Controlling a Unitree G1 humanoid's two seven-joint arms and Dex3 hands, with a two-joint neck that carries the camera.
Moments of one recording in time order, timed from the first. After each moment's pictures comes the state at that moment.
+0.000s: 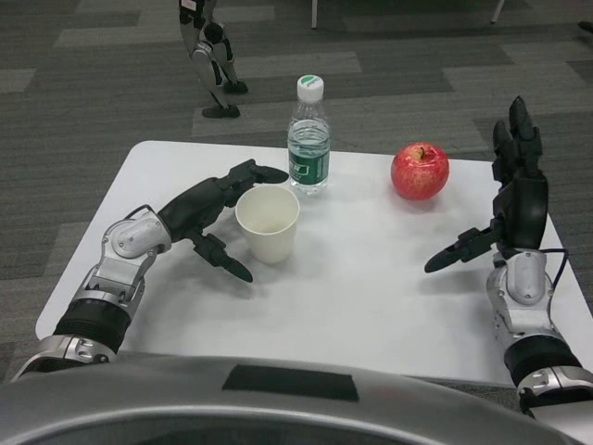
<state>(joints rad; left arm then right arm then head) -0.19 0.17 0.08 0.43 0.19 -0.45 -0.66 -0.23 -0.38 0.12 0.75 0.31 -0.93 -0.13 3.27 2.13</state>
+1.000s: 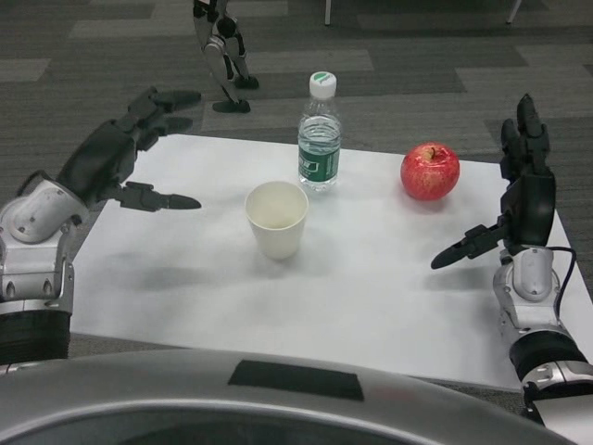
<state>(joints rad) -0.07 0.22 0.41 -0.11 0.13 -0.19 -0.65 -0.28 -0.39 0.14 0.80 0.31 -0.93 -0.13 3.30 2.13</state>
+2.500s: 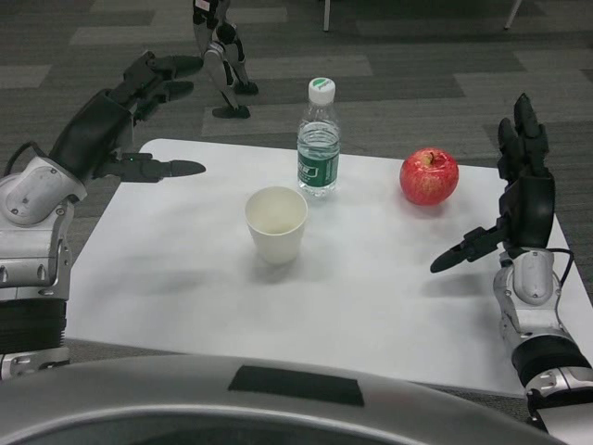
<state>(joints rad) -0.11 0.25 0.37 -0.15 0.10 -0.19 -0.61 -0.27 -0.40 0.15 0.76 0.32 -0.93 -0.13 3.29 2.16</state>
